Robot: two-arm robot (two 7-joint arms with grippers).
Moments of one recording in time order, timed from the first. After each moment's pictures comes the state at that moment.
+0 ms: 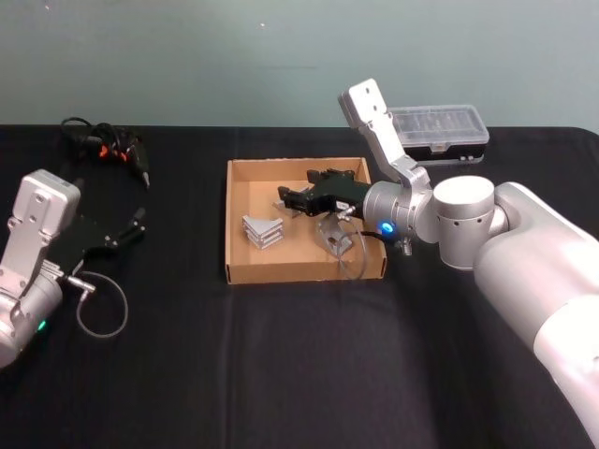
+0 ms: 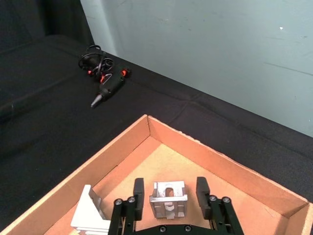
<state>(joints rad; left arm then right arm) -0.20 0.60 0.45 -1.41 -0.25 -0.12 0.03 0.80 0.07 -0.52 -0.63 0.25 0.13 0.49</state>
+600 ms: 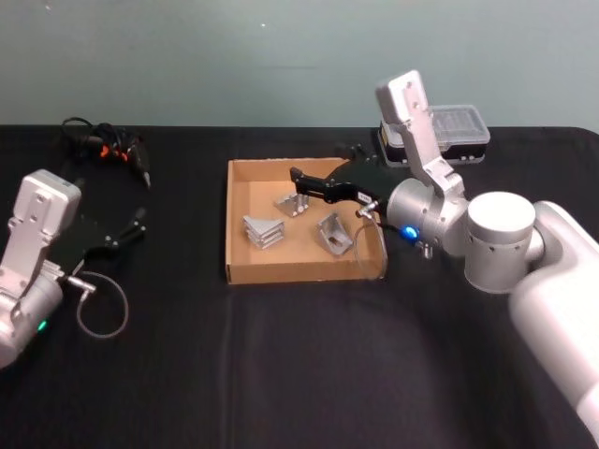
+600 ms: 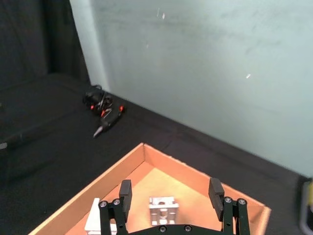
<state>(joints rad) -0.20 0.60 0.45 -1.41 -0.25 -0.12 0.03 0.61 0.16 -0.44 -0.99 0.25 0.13 0.42</state>
